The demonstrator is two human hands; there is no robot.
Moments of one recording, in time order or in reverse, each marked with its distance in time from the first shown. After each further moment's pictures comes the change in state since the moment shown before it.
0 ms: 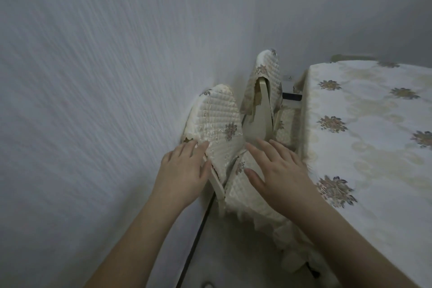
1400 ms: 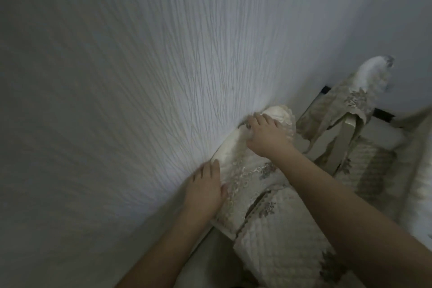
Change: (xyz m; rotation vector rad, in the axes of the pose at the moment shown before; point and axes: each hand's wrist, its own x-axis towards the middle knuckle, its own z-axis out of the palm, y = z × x) left_hand 0.274 -0.089 0.176 -0.012 -0.275 -0.454; right_hand 0.513 0.039 0.171 -0.016 -0.261 -0.314
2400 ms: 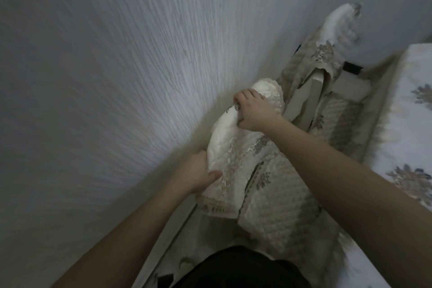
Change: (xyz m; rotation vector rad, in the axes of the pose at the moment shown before) left_hand 0.012 0.024 0.018 -0.326 -0.365 0.088; right_hand -0.017 0.069 0.038 0.092 0.079 -0.083
